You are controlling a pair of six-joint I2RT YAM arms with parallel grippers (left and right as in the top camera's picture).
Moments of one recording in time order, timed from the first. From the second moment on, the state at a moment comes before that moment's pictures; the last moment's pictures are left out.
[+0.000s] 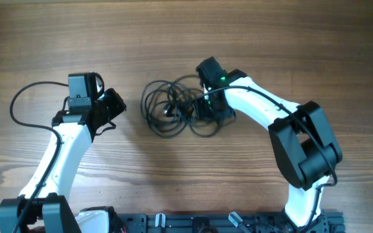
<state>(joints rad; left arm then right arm) 0.04 1.41 0.81 -0.41 0.18 -0.58 0.54 2.02 1.33 -0.85 -0.24 0.44</state>
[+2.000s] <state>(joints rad) -0.14 1.74 0.82 -0.33 0.47 -0.58 0.76 1.96 1.34 -0.83 -0.10 0.35</state>
